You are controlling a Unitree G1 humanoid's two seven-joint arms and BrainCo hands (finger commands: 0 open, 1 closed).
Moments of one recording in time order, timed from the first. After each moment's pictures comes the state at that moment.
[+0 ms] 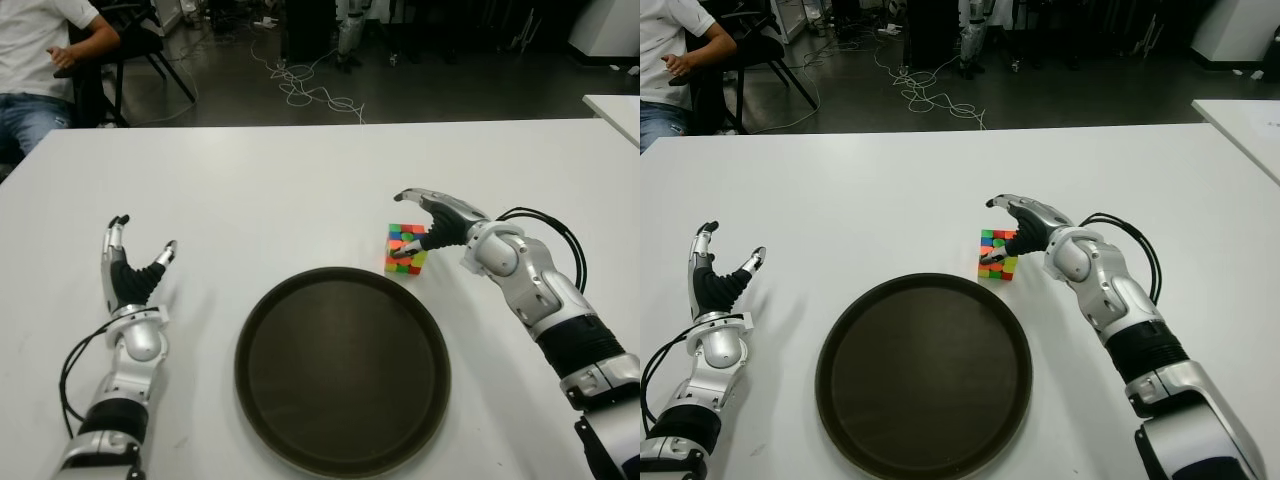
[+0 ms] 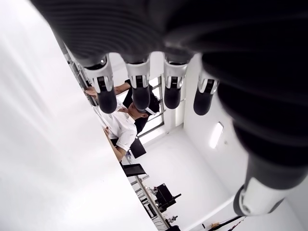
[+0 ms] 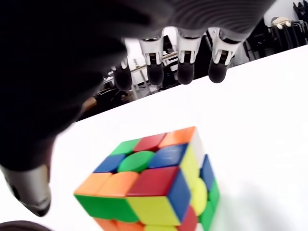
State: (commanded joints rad) left arm -0.32 0.25 0.09 0.86 0.25 -0.44 0.56; right arm -0.56 -0.41 0.35 0.45 -0.59 0.01 0.27
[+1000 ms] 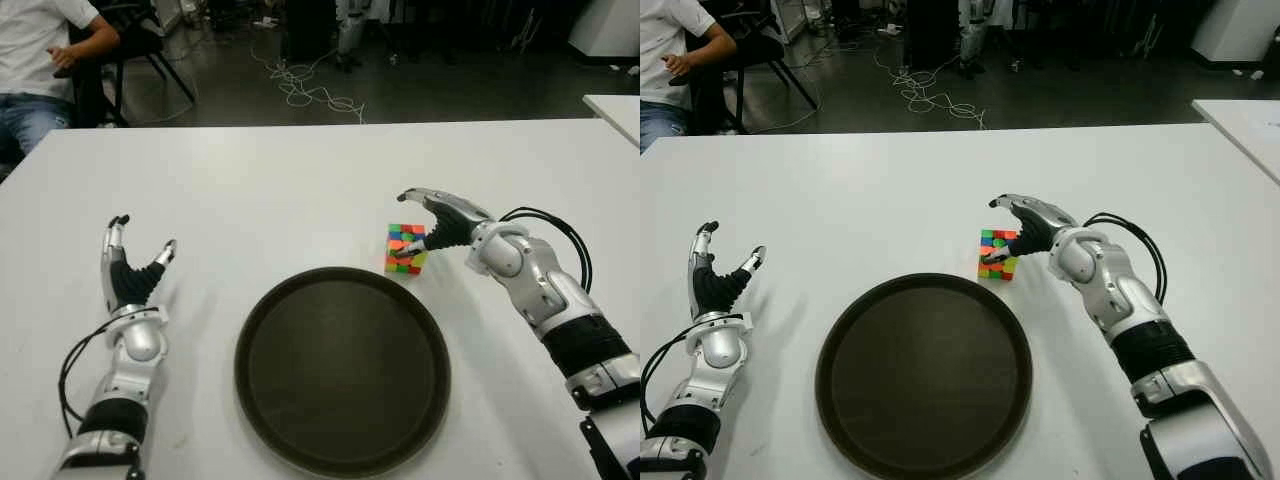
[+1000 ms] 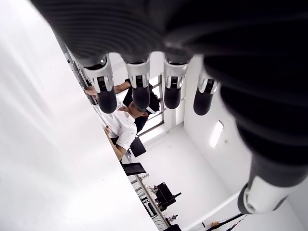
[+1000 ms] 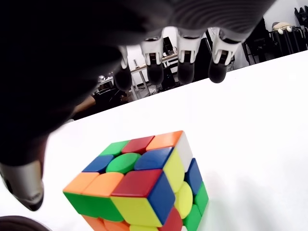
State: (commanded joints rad) left arm -0.31 0.25 0.09 0.84 0.26 -0.43 0.55; right arm -0.56 -0.42 0.35 0.47 -0.57 -0.05 0.27
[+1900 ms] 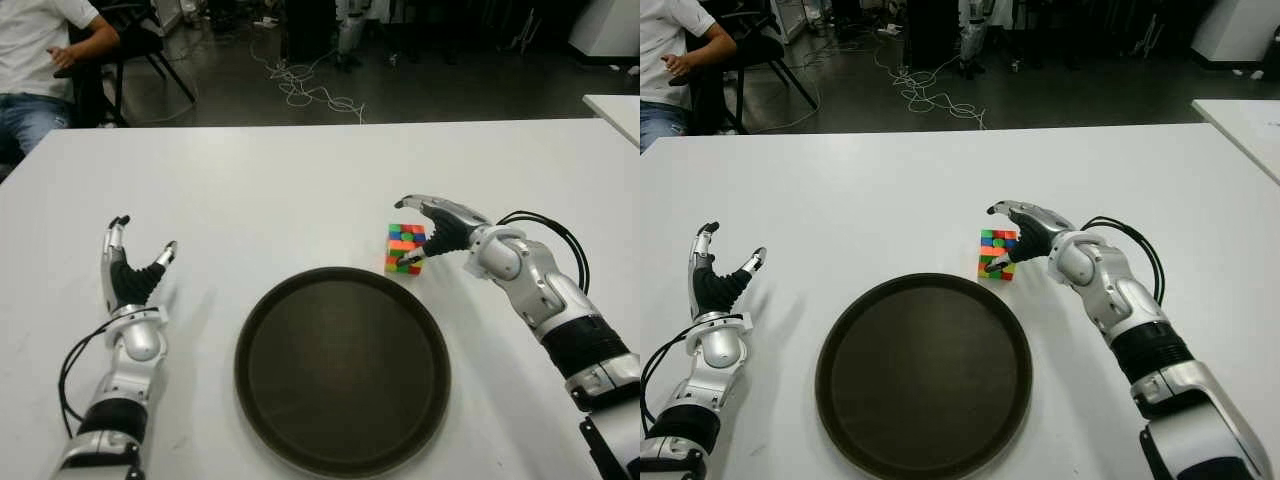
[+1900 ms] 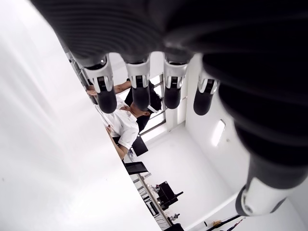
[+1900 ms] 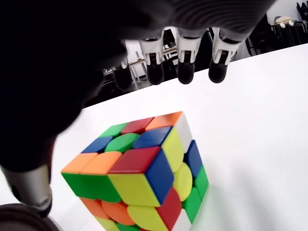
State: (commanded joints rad) left arm -0.32 0.25 0.09 0.85 0.25 -0.43 0.55; right arm -0.56 -0.41 0.36 0.48 -0.57 -0.08 0.28
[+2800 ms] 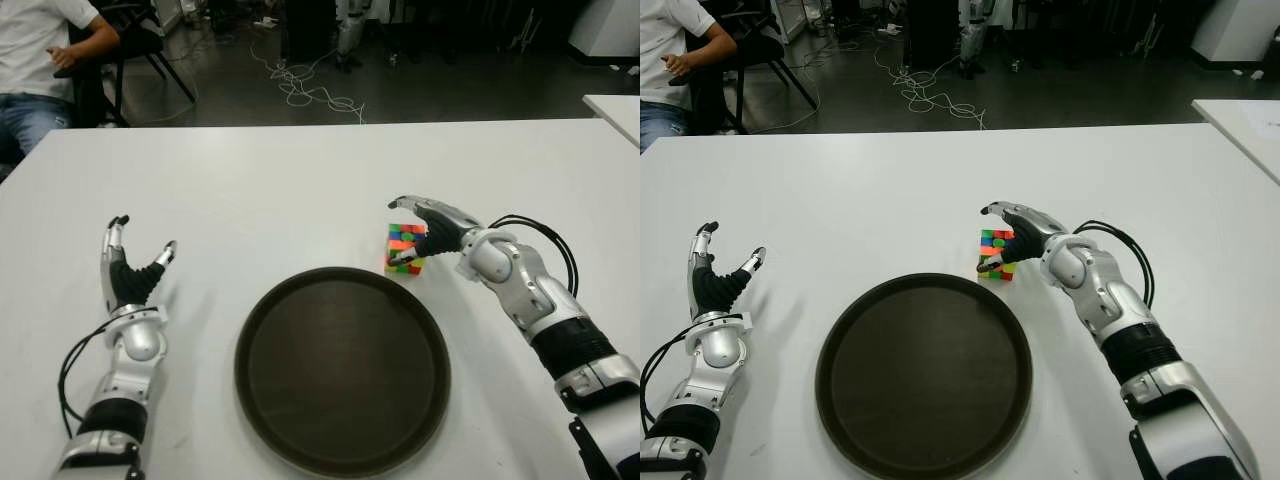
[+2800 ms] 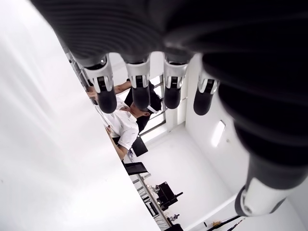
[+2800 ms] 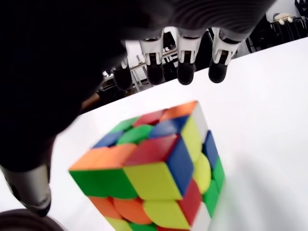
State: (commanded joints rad) left arm -0.31 0.25 0.09 0.84 0.26 -0.43 0.56; right arm -0.59 -0.36 0.38 0.60 -0.58 -0.08 0.25
